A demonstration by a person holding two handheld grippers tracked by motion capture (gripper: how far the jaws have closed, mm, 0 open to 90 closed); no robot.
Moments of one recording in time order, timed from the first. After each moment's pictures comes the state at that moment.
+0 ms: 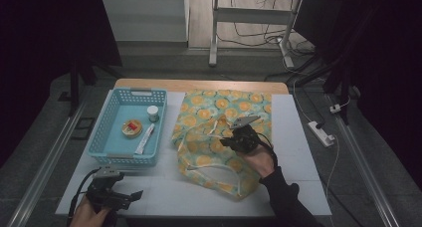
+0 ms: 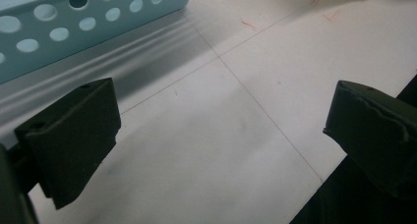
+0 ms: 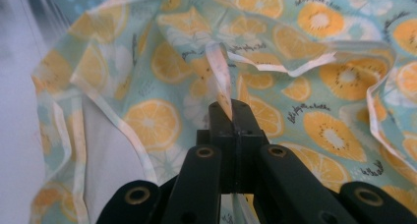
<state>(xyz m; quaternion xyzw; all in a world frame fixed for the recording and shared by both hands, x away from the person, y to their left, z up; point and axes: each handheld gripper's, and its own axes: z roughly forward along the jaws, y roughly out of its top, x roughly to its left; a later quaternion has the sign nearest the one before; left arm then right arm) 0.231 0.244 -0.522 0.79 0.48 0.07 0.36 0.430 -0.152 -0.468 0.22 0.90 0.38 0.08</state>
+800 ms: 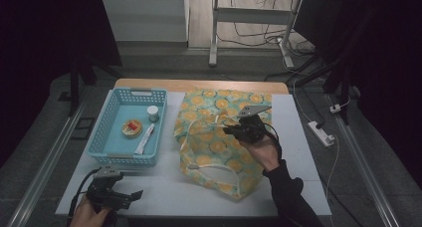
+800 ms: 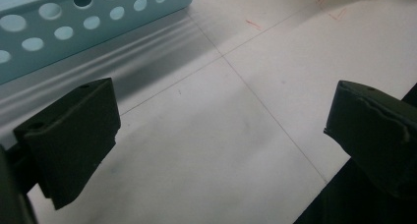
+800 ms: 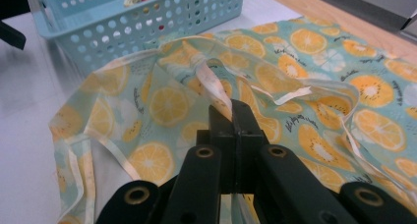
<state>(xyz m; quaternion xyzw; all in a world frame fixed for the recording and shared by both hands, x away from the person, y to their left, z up) 0.231 0.244 -0.522 0.79 0.48 0.07 0.36 0.437 -0.160 -0.429 0.22 0.87 0.43 0.10</state>
